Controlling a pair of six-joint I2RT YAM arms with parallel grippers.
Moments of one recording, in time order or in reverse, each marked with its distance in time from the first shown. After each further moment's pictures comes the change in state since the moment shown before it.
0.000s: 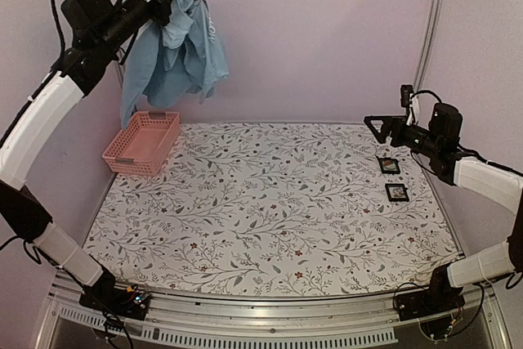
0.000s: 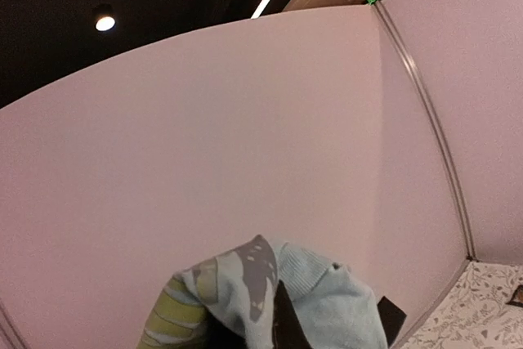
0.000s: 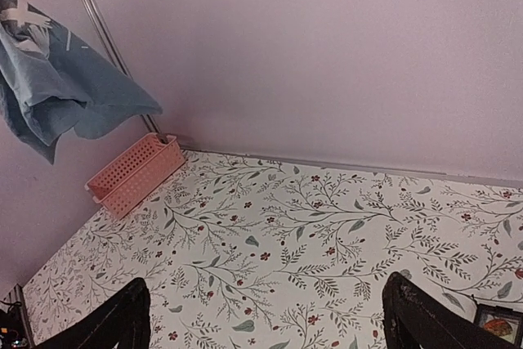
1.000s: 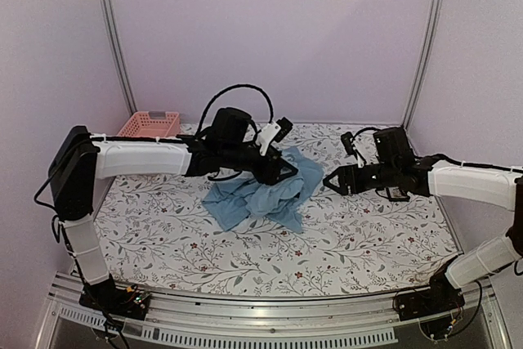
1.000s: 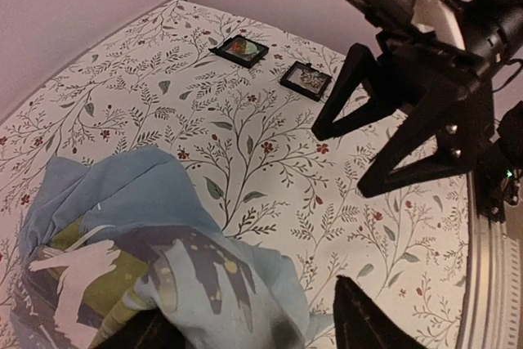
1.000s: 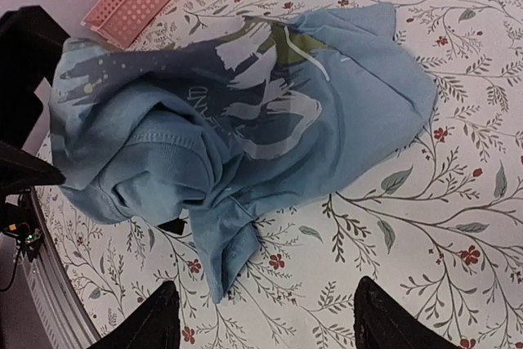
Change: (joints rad) left arm -0.394 0.327 -0.548 -0.012 0.264 -0.380; right arm 0.399 0.087 0.024 -0.450 0.192 -0.008
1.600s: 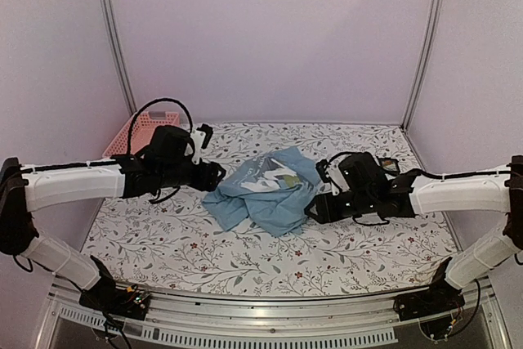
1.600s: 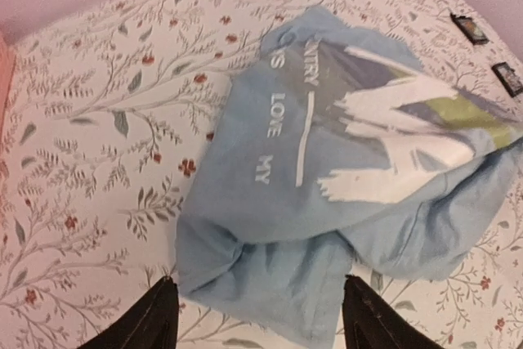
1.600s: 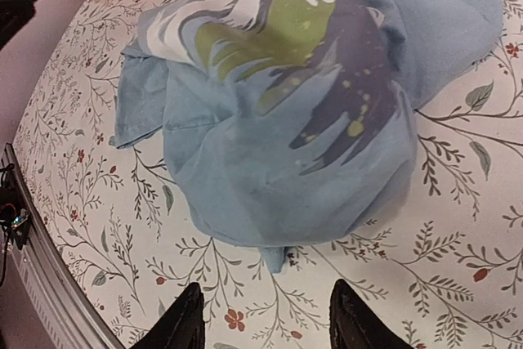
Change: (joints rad) left arm 0.124 -0.475 -0.435 -0.130 -0.470 -0.226; right arm 0.310 0.069 -0.032 -0.023 0.251 0.217
